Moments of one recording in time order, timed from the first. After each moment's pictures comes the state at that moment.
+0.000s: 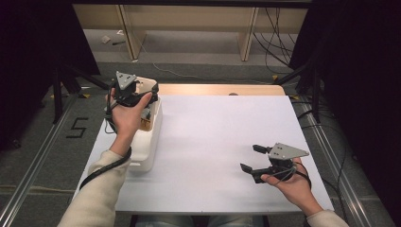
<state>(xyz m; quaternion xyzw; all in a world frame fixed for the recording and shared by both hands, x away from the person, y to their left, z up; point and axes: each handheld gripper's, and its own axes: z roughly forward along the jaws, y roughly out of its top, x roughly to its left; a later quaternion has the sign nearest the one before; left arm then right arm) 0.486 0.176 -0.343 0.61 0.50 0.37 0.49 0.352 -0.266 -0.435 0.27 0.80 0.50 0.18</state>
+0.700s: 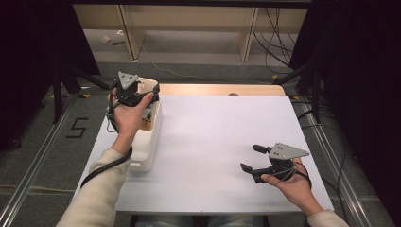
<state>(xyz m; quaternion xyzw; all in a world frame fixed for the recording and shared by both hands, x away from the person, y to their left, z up) 0.494 0.175 -0.349 0.62 0.50 0.37 0.49 0.352 -0.267 -0.434 0.27 0.80 0.50 0.18</state>
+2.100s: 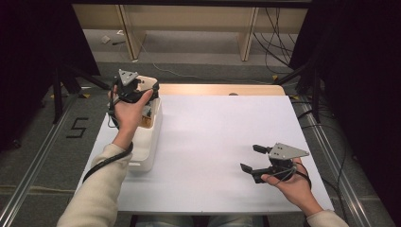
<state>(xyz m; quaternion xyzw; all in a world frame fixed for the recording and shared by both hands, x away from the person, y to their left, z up) 0.509 0.179 -0.352 0.61 0.51 0.36 0.48 0.351 -0.266 -0.434 0.27 0.80 0.50 0.18</state>
